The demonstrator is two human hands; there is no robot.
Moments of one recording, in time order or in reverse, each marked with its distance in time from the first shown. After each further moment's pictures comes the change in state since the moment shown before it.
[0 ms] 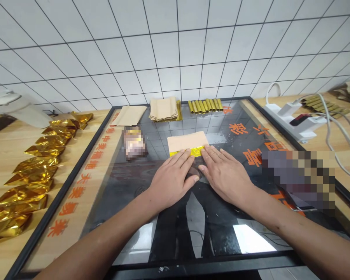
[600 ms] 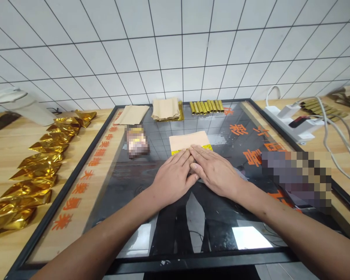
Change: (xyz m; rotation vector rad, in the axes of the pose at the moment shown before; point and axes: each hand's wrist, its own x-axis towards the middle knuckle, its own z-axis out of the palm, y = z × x) left_hand 0.002 0.002 0.003 -0.046 0.066 0.010; right_hand 0.018 -0.001 0.010 0.319 0.079 -0.148
